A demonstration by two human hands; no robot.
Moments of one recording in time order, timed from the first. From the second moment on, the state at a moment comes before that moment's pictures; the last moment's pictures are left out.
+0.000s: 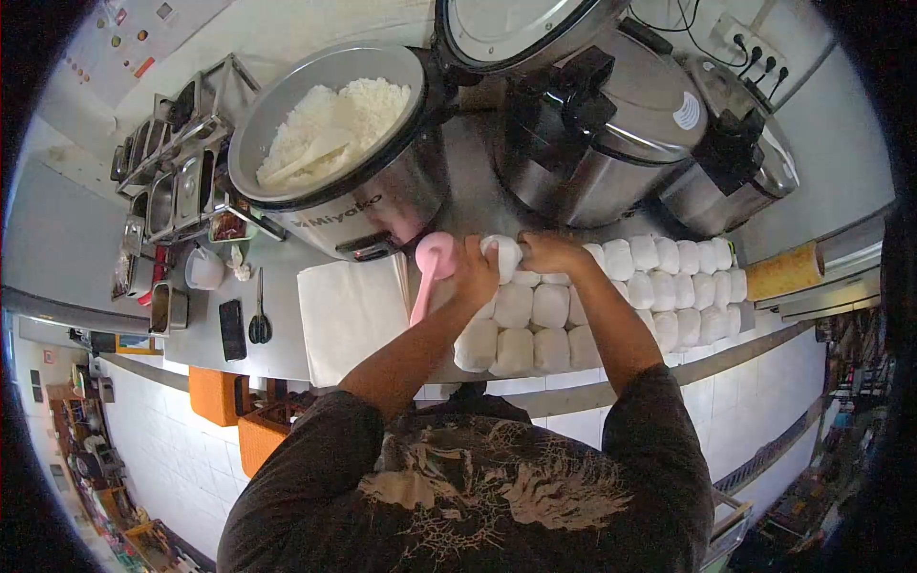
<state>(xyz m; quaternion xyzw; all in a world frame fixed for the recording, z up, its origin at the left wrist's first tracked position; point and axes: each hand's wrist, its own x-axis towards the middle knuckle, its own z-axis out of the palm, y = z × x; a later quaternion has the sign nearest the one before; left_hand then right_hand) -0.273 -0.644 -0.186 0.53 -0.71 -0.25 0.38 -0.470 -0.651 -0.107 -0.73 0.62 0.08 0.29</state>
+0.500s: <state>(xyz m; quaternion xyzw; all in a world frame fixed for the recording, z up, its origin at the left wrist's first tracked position) -0.262 -0.664 -0.166 0.52 -0.68 -0.41 0.30 -0.494 -0.661 -0.118 -0.70 0.56 -0.06 0.44</state>
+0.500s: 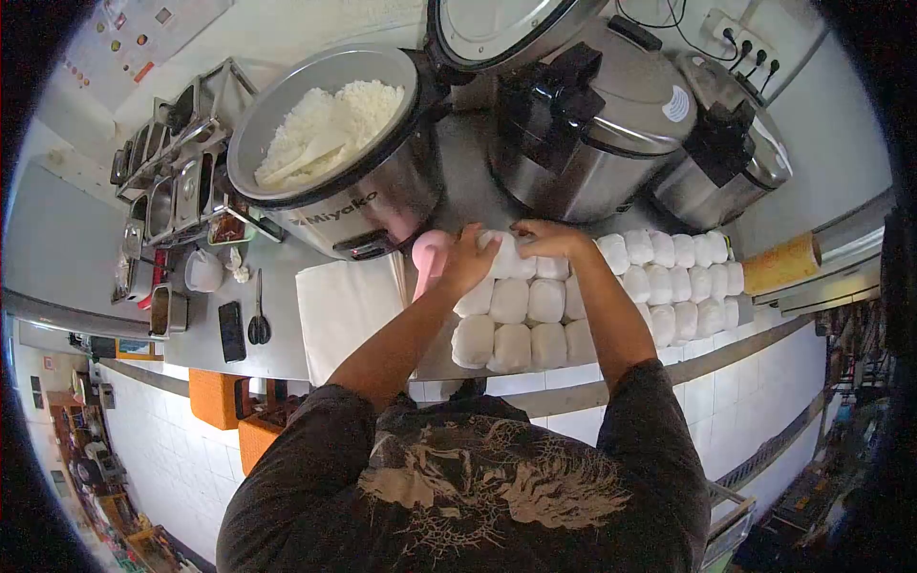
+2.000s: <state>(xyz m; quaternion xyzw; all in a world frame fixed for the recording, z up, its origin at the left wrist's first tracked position) -0.242 -0.670 -0.154 0.42 -0.78 -0.42 0.18 -0.452 -0.629 -0.082 -0.69 0.63 0.11 0.34</state>
